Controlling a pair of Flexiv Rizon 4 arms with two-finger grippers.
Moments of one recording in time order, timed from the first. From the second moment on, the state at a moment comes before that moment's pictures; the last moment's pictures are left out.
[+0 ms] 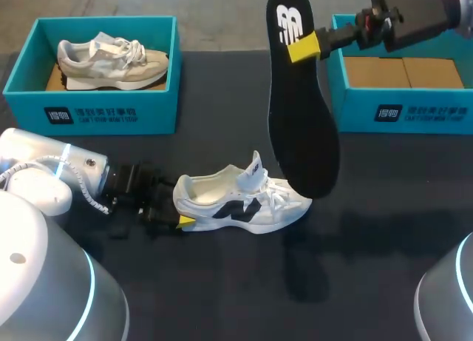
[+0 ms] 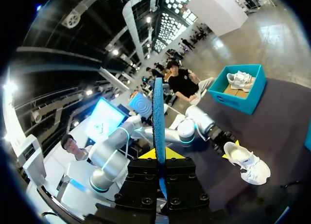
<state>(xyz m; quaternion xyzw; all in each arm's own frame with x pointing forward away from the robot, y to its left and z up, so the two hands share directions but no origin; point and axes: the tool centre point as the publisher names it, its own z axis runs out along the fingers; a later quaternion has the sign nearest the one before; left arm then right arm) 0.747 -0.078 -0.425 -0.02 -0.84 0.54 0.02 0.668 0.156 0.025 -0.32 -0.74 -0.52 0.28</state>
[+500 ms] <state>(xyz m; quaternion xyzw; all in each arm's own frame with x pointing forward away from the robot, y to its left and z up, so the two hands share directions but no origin) 0.747 -0.078 -0.425 -0.02 -0.84 0.54 0.02 0.650 0.161 0.036 -0.32 -0.74 -0.54 0.24</state>
